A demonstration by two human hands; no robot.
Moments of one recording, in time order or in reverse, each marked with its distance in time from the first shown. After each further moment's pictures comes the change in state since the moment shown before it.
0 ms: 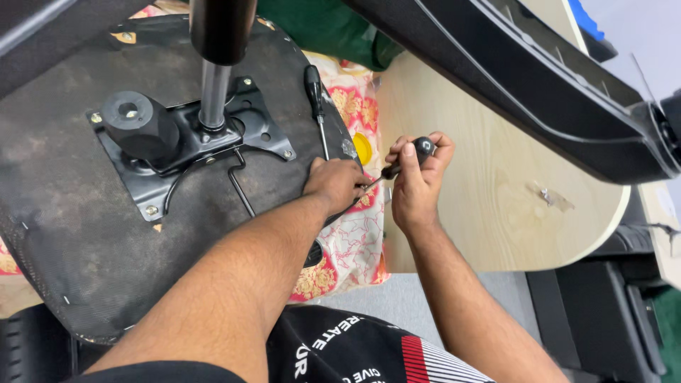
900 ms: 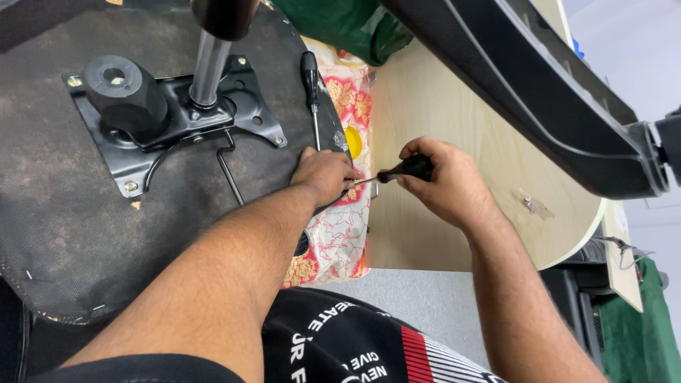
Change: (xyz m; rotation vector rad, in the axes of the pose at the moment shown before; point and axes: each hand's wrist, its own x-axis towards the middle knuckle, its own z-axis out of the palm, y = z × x) left_hand 0.003 -0.007 0.008 0.010 0.049 0.045; right_hand 0.038 -0.132 0.025 -1.448 -0.482 0.346
